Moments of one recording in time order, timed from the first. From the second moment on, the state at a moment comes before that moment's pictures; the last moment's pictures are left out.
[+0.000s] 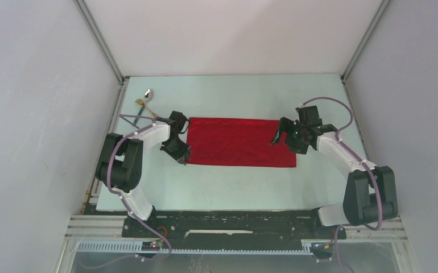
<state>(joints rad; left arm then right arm) -0.29 1.73 1.04 -0.80 -0.04 -1.21 0.17 1.41 0.92 -0.50 -0.21 0.50</state>
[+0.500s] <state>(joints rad) -0.31 1.68 0.96 -0.70 -0.04 -1.23 0.03 1.38 0.87 -0.50 -0.21 0.49</state>
